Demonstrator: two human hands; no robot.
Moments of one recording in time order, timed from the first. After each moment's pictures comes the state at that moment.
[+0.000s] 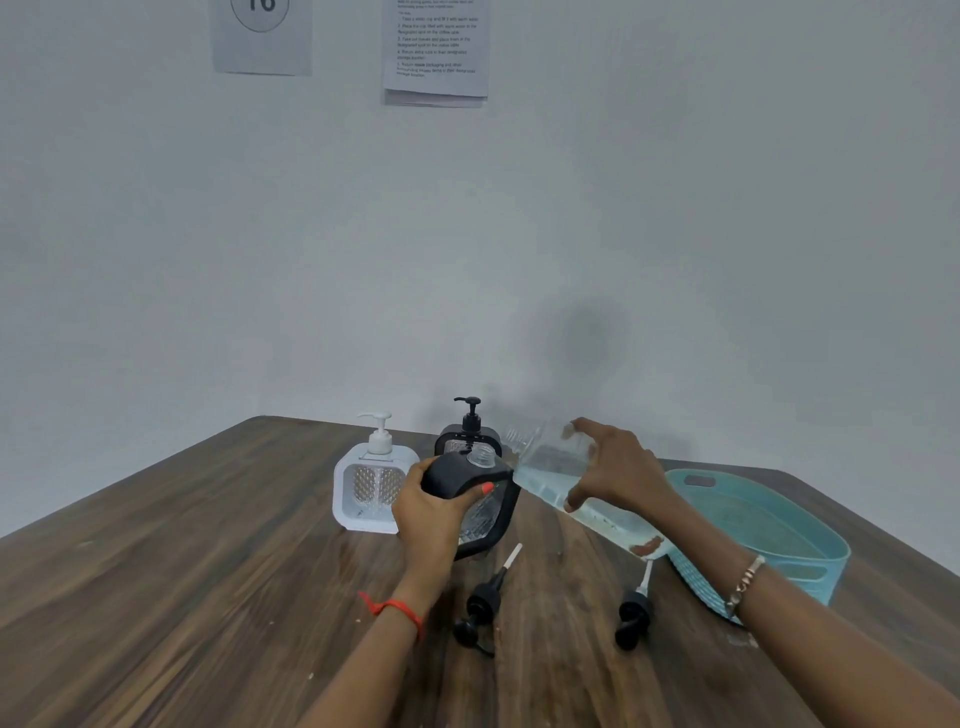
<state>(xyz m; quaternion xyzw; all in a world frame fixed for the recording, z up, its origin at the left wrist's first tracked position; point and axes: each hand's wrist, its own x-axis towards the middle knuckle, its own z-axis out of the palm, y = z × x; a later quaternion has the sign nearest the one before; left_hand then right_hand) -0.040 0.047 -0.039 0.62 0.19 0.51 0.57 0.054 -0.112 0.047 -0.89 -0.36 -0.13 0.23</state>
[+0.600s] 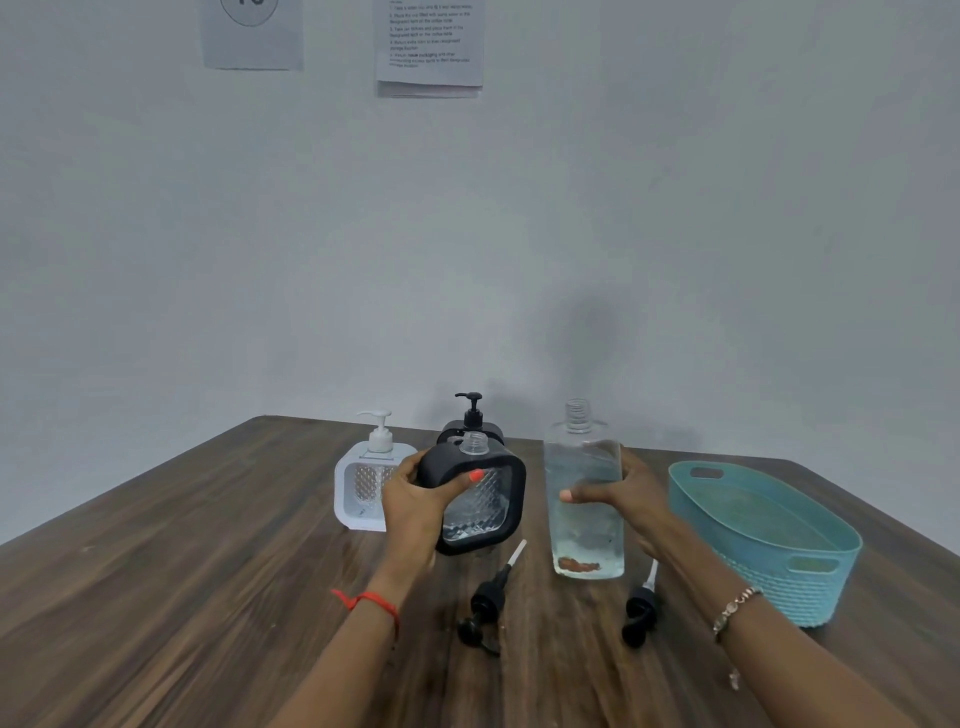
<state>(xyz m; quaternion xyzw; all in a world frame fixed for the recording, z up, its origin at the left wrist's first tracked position) -0.045 0.065 -0.033 0.57 0.15 0.45 0.67 0.076 -0.121 0.000 -0.70 -0.27 0.07 0.65</state>
